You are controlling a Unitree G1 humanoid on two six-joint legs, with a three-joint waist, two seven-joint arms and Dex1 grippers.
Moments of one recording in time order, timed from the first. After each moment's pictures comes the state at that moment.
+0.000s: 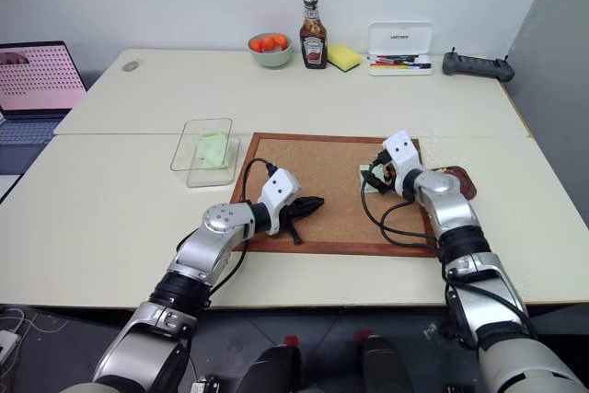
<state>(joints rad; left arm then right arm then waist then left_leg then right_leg) -0.54 0.31 -0.23 0.32 -0.07 0.21 -0.78 -0.83 -0.33 0.10 0.77 0.06 0.17 0.59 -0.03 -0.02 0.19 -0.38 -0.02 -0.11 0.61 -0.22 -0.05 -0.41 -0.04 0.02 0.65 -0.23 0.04</state>
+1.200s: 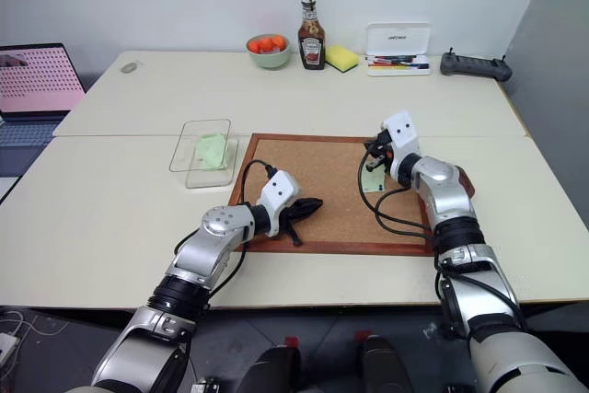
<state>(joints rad) -0.52 0.31 -0.23 0.28 -0.05 0.23 -0.75 -0.83 -0.31 0.01 0.65 0.12 0.16 0.63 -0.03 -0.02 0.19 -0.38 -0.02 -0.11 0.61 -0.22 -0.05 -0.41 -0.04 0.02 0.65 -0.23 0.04</state>
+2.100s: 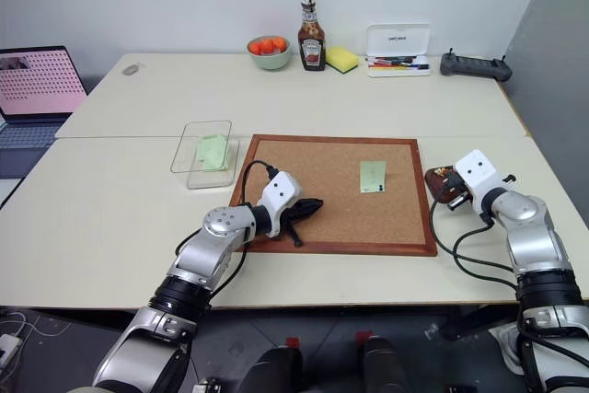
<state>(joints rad) -0.52 0.31 -0.24 0.29 -0.04 0.23 -0.75 -0.47 -0.69 0.00 0.35 -0.10 0.29 0.52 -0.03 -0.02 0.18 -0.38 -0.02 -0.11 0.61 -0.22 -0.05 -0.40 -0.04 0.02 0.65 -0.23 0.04</state>
